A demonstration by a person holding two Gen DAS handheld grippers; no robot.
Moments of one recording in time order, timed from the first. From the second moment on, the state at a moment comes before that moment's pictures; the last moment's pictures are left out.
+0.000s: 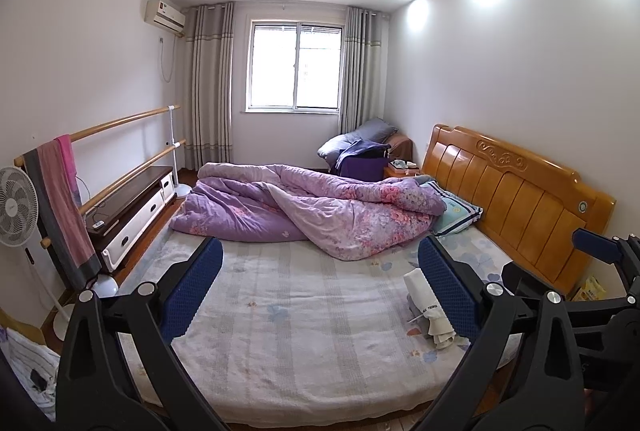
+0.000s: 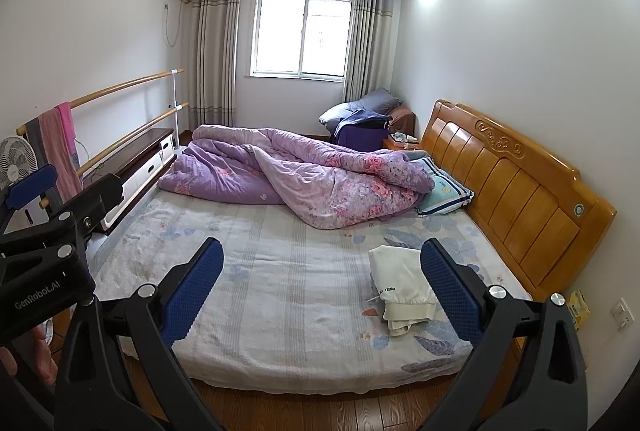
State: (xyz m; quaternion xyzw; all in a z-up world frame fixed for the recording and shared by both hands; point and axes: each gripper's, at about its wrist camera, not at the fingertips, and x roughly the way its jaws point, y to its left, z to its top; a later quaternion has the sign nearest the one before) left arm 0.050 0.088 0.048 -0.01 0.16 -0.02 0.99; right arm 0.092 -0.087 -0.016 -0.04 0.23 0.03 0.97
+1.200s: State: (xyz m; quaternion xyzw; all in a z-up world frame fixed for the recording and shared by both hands) left arm 0.072 0.099 0.036 -0.01 0.17 -0.03 0.98; right arm 0.110 -0.080 -0.017 -0.04 0.25 0.04 0.97
